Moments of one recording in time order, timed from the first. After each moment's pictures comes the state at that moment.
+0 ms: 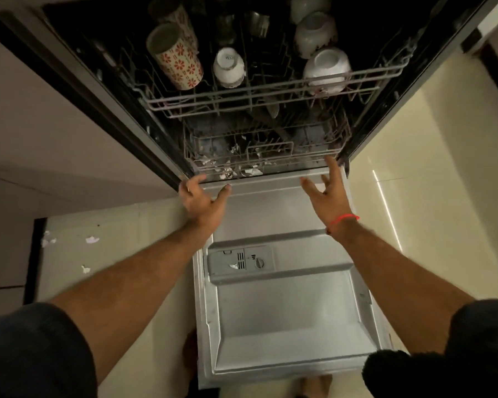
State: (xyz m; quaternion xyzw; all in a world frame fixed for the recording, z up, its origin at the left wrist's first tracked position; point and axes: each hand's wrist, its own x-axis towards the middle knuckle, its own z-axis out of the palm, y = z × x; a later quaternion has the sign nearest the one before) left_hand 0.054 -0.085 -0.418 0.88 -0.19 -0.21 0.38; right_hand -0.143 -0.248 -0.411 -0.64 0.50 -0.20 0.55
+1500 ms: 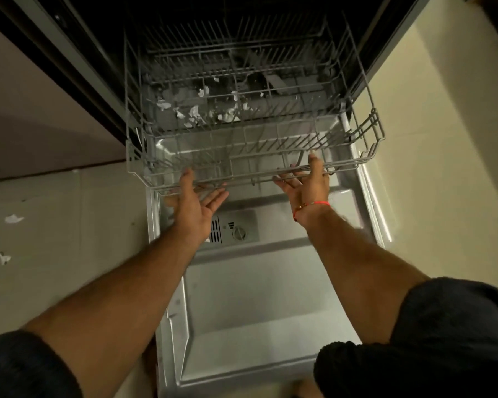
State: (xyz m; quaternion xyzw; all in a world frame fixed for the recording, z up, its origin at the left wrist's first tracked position) left_hand 0.000 -0.052 -0.618 0.52 0.16 -0.46 0.71; right_hand -0.156 -0.205 -0.611 -0.16 0.53 -0.36 0.75
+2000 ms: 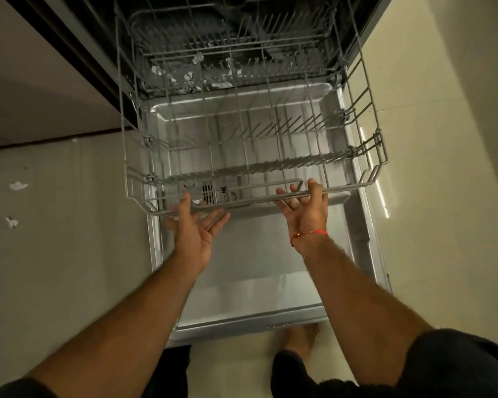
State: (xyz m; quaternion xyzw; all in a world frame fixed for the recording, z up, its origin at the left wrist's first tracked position) left_hand -0.098 0.034 -0.601 0.53 0.24 -0.42 0.70; right_hand -0.243 -0.113 -0.615 -0.12 0.53 -0.36 0.75
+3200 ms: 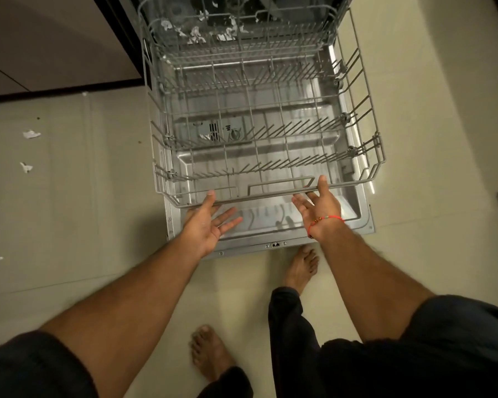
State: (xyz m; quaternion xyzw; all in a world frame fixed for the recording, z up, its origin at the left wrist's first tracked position) left_hand -0.185 0.168 -0.577 0.55 0.27 -0.54 0.58; right_hand -0.362 0.006 -0.590 -0.13 0.62 -0.28 0.72
